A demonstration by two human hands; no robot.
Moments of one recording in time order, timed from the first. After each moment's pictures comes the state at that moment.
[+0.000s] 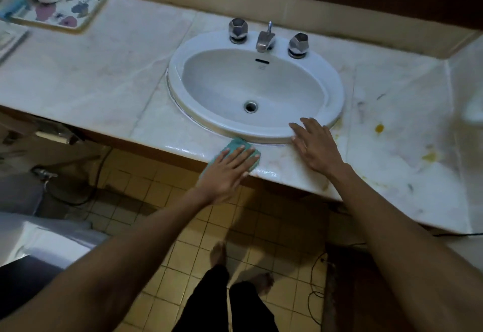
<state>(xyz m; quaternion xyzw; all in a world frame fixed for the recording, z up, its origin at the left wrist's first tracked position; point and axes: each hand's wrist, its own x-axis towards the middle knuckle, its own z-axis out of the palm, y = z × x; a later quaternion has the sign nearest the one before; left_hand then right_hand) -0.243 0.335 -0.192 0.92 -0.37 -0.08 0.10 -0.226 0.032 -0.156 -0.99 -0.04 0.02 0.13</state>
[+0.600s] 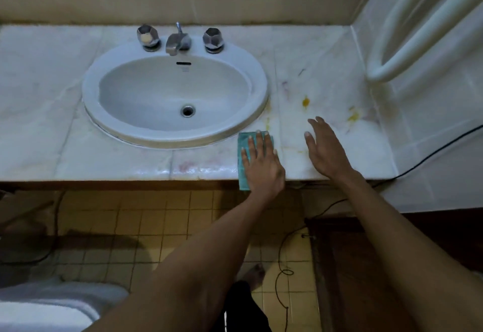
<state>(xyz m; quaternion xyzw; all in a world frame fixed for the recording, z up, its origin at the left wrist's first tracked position) -0.309 0.072 -0.181 0.95 -0.17 -0.13 0.24 -0.341 -0.094 -0.142 -0.93 0.21 -0.03 0.29</state>
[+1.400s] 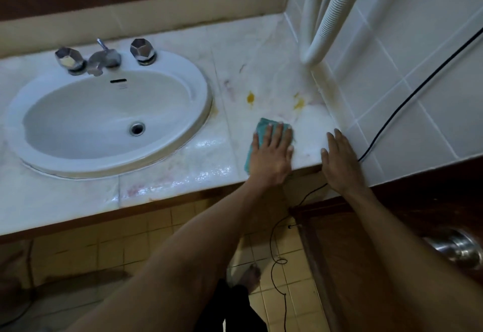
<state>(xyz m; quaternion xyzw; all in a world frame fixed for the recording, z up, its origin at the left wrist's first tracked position) -0.332 -0.036 -0.172 0.88 -0.43 -0.16 0.12 -0.461 -0.189 -0.176 -0.93 0.34 0.00 0.15</state>
